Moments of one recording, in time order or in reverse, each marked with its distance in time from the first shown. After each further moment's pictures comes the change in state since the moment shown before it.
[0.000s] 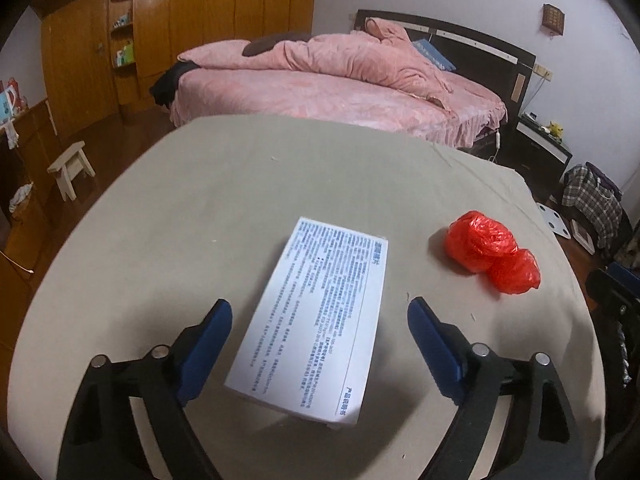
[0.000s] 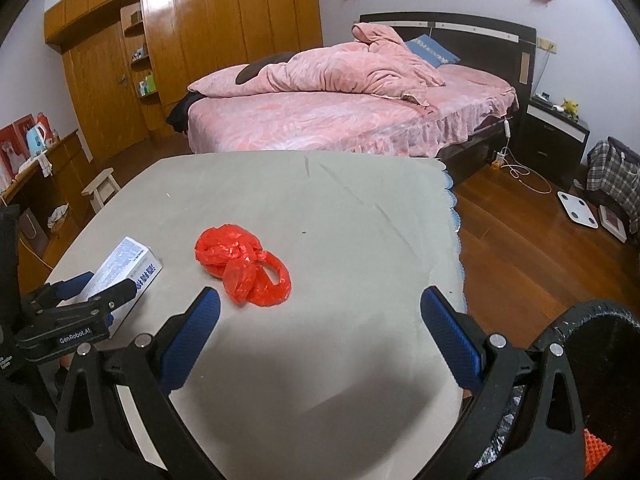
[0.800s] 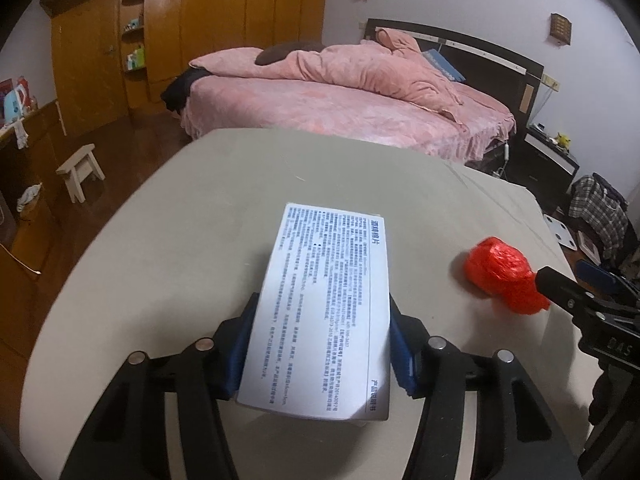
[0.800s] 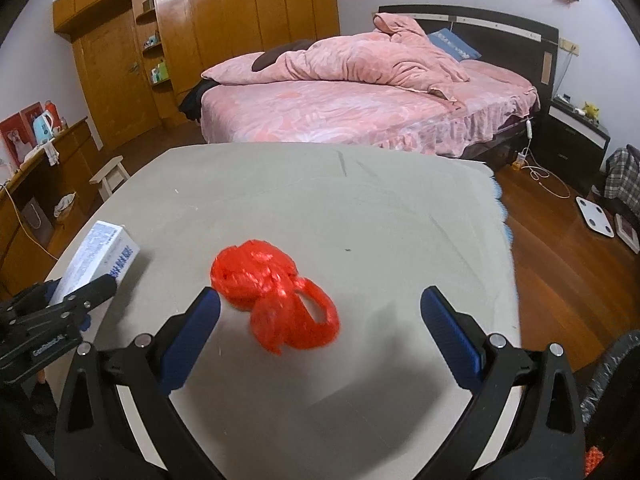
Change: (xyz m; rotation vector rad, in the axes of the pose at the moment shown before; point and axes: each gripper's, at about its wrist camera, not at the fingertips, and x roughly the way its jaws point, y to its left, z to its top) left arm -0.008 0.020 0.016 -0.019 -0.038 0.042; right arm 0.046 0.033 0.018 -0.030 0.038 0.048
